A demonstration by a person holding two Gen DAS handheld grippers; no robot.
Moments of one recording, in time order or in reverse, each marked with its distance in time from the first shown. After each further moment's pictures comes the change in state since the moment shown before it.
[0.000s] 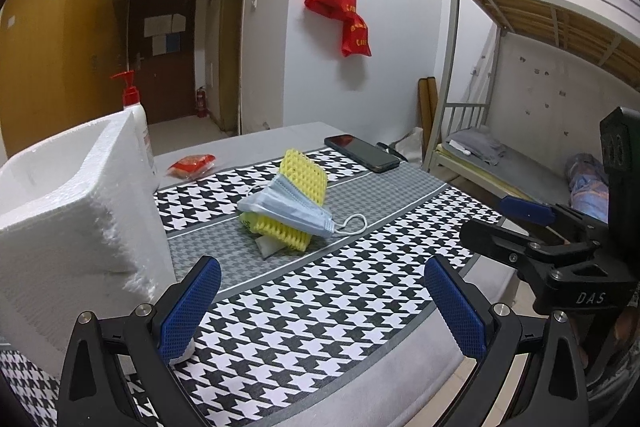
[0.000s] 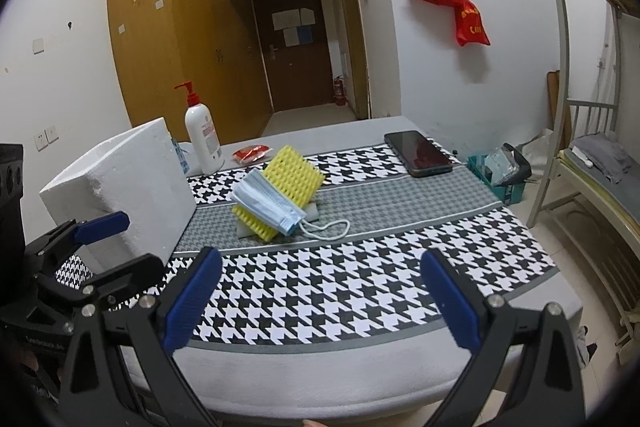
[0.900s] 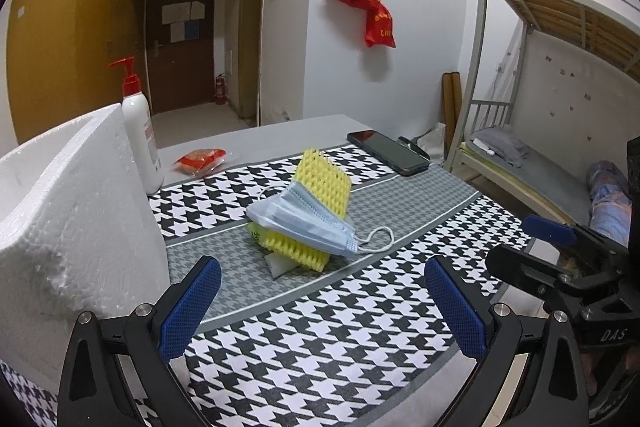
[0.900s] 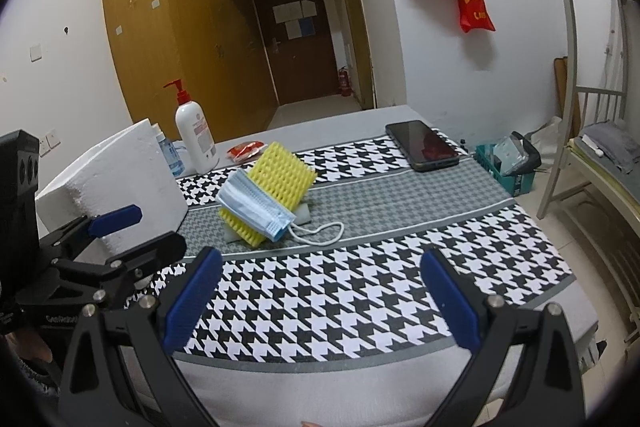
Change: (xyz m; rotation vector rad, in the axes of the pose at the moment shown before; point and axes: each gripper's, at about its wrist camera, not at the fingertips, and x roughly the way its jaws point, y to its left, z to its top) left arm 0.041 0.007 0.018 -0.038 0.038 0.075; right arm 0.029 -0.017 0.008 0.022 0.034 0.043
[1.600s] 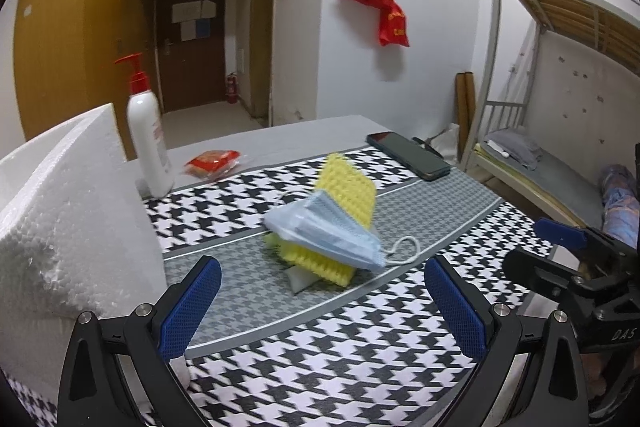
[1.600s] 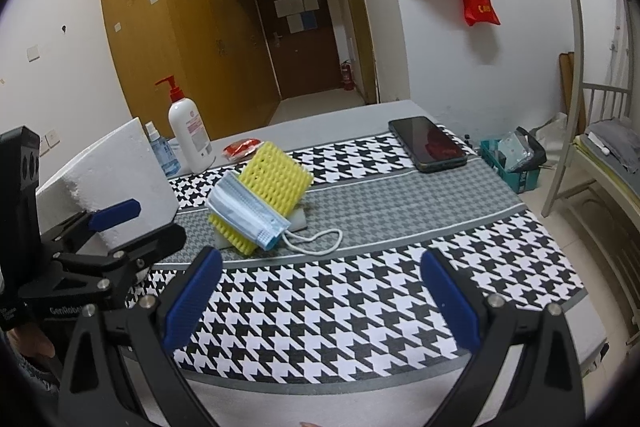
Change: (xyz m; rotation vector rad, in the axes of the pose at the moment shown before) left arm 0.015 0.016 0.006 -0.018 0.004 0.053; right arm 0.018 -0.004 0.008 -0.002 0.024 0.014
